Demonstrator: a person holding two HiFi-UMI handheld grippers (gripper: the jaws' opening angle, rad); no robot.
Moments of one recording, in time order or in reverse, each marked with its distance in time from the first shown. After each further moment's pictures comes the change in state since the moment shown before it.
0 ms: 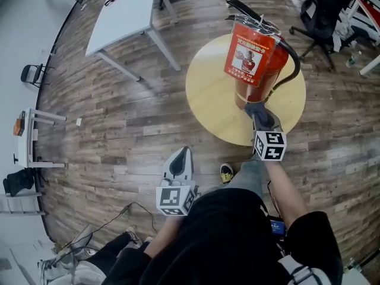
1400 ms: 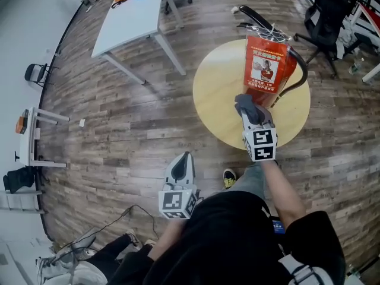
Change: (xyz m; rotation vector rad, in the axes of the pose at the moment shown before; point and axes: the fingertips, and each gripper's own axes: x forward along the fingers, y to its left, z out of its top) left arm -0.011 0.016 -0.005 -0.018 -0.009 0.045; right arm 0.019 0.070 0.058 -0.212 -0.045 0.089
